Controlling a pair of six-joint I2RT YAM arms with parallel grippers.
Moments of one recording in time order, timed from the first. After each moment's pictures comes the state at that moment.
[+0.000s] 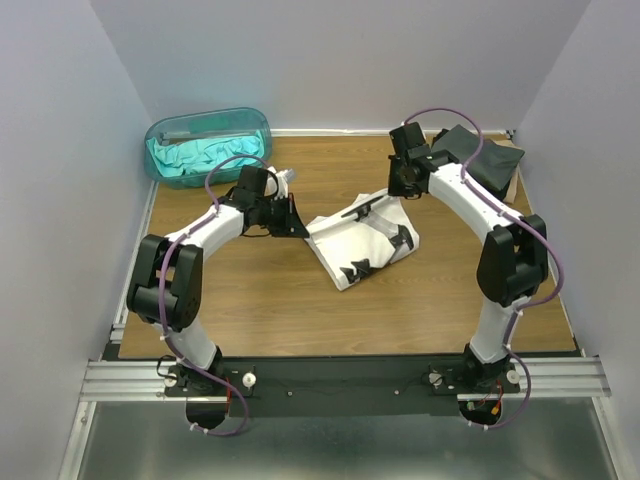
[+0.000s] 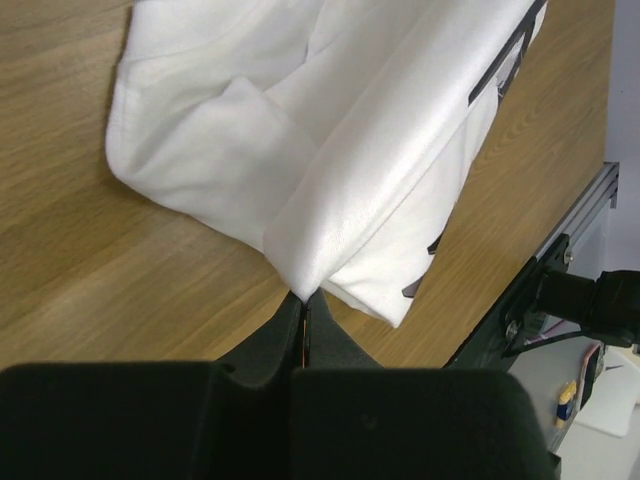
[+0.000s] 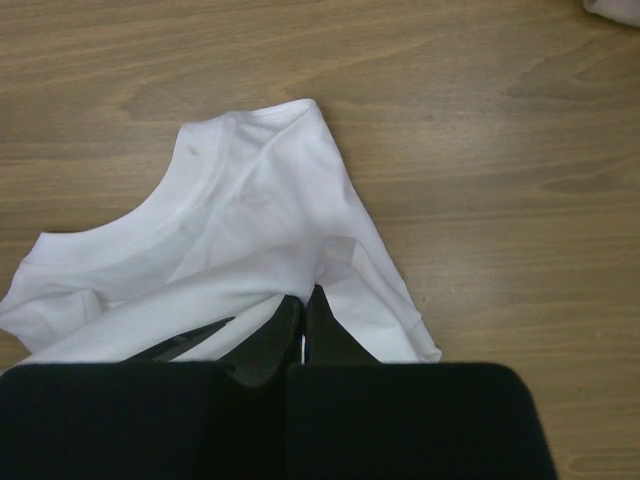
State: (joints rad) left arm -0.30 1.67 1.08 -0.28 0.66 -0.37; right arm 0.39 1.85 1.61 -0.69 0.21 0.38
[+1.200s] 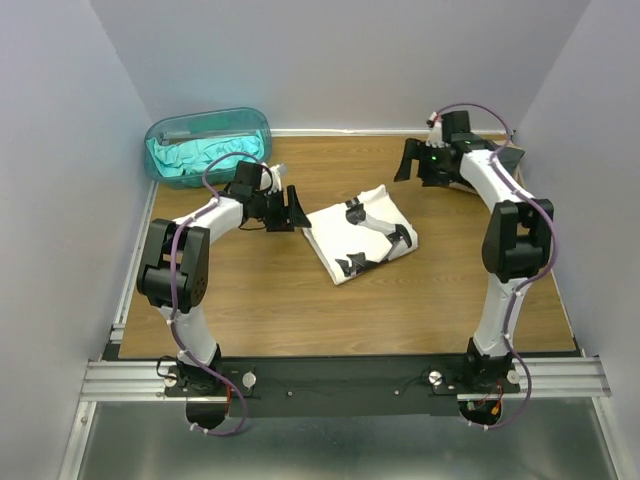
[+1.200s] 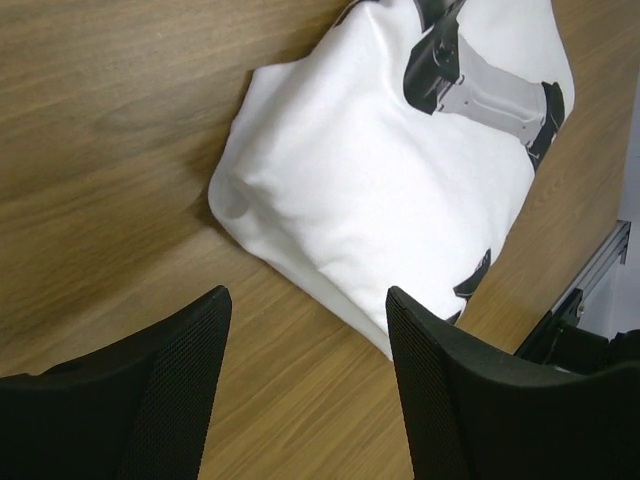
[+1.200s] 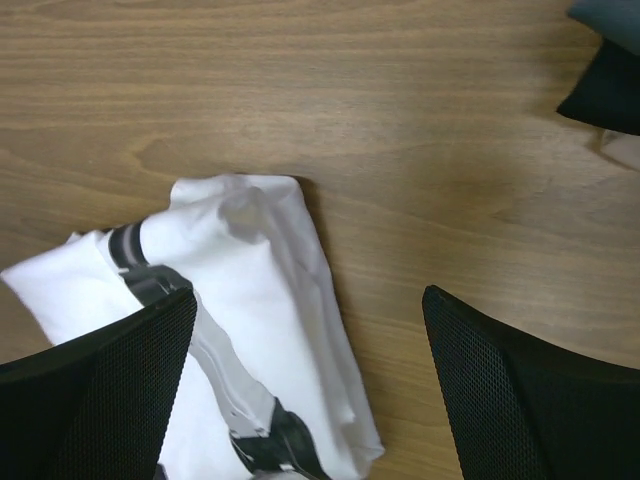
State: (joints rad) left arm -0.23 1.82 1.18 -0.23 0.64 -0.38; right arm 0.15 2.07 1.77 -0.62 -0.24 0.21
